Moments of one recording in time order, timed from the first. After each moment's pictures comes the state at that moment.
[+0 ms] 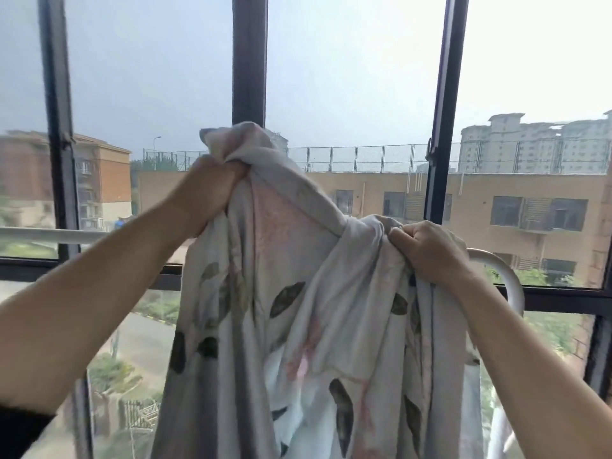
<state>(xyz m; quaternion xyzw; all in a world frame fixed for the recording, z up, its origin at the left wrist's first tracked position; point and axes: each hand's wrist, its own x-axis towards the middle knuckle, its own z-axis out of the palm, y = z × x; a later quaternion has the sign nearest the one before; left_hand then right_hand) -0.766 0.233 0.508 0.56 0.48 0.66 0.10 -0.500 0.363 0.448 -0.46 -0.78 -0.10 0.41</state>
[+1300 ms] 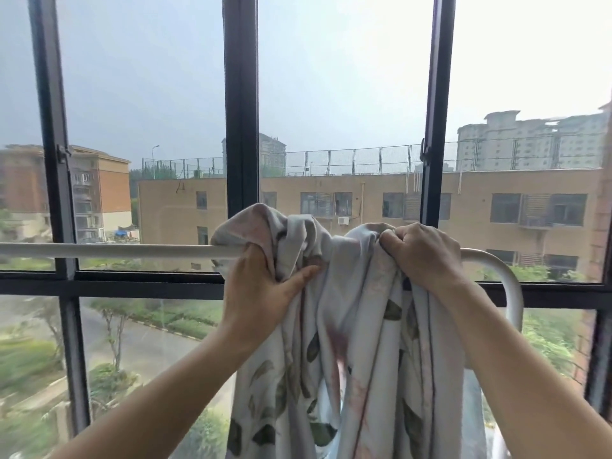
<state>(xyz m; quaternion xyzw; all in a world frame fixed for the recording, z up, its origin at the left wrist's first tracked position) -0.718 0.262 0.396 0.58 0.52 0.60 -0.16 -0.503 0.357 0.445 -0.47 -0.76 -0.14 0.43</state>
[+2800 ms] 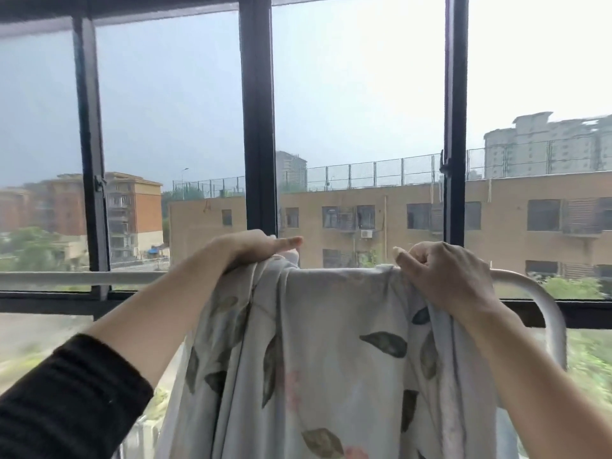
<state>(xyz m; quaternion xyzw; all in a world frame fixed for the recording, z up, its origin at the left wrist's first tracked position) -0.765 0.305 0.503 0.58 0.78 0.20 0.10 -0.493 0.355 0.446 -0.49 -0.75 -0.12 0.42</state>
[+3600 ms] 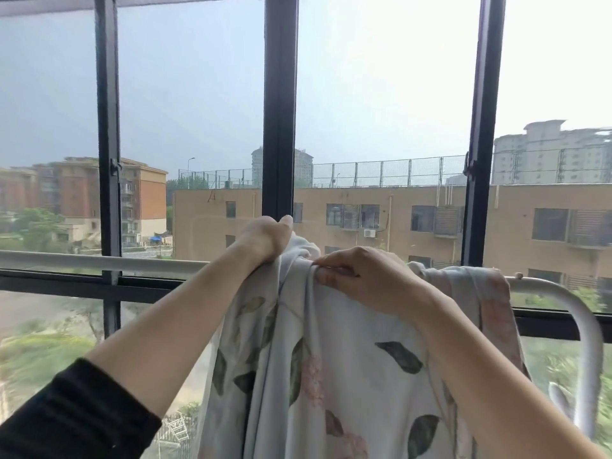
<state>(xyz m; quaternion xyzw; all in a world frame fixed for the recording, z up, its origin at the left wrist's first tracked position) -0.805 0.319 0.485 0.52 0.76 0.39 -0.04 -0.605 0.320 0.456 -0.30 -0.91 -0.04 0.29</state>
